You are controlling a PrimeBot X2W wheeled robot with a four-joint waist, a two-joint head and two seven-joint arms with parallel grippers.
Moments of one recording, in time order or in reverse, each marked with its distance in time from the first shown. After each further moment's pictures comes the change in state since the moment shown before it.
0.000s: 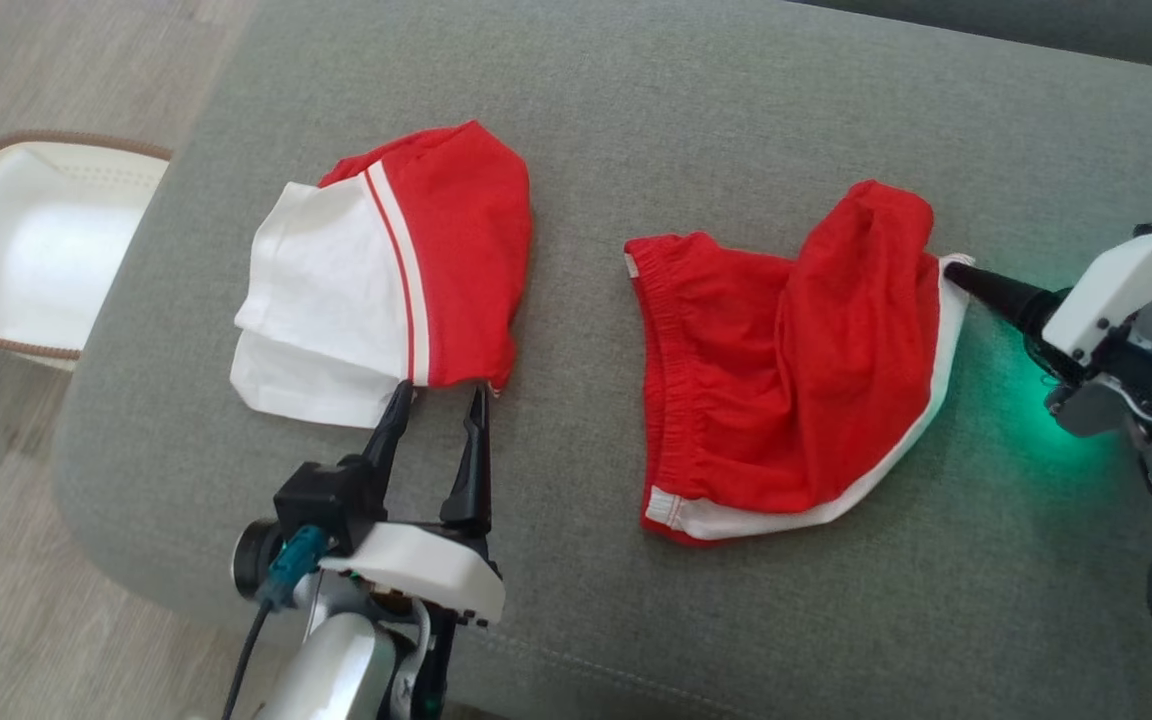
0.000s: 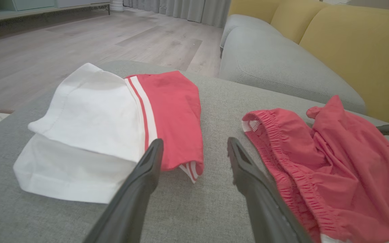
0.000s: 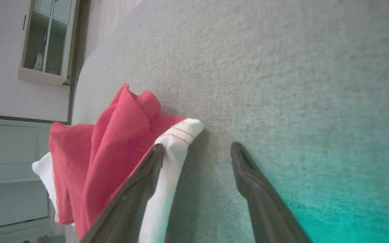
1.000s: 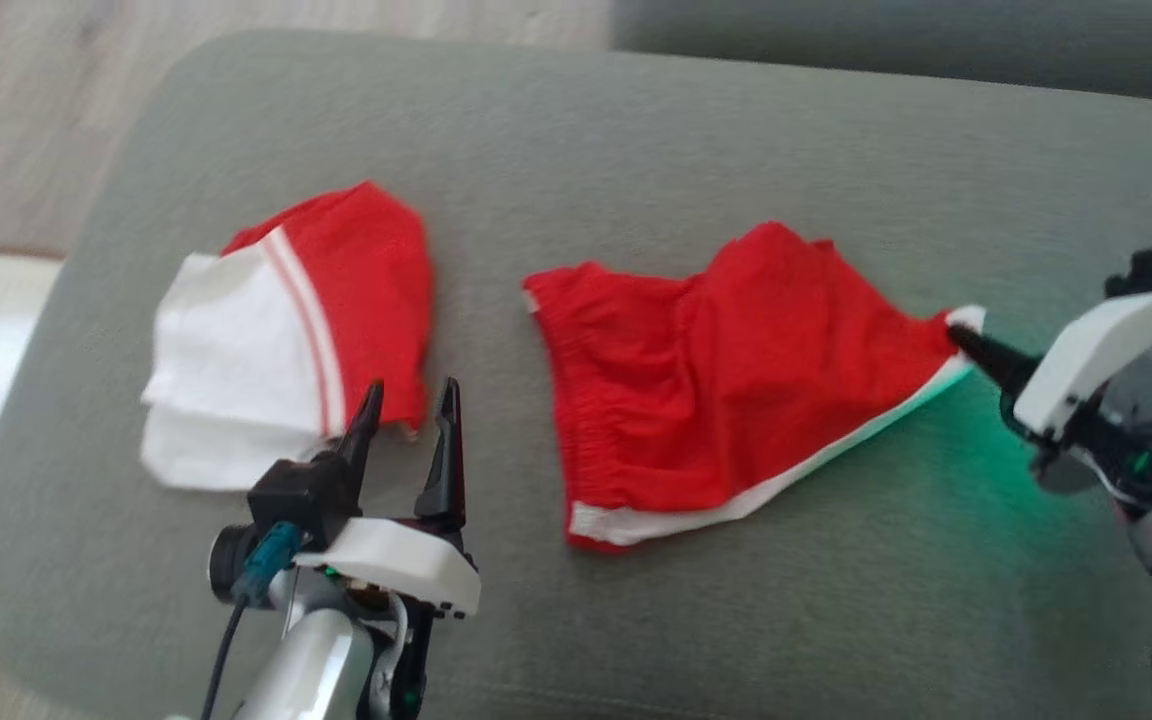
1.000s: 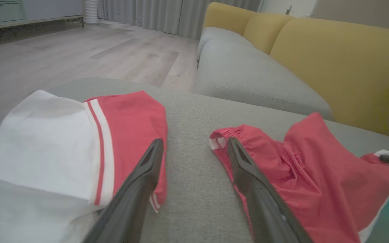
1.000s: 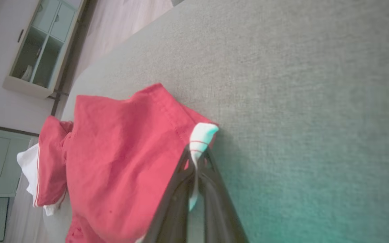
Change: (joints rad) left arm -0.004 0.000 0.046 0.023 0.005 -0.012 0.000; right arm 0.131 -0.044 0.078 -0.164 -0.036 0.000 -0.125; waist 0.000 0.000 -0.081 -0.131
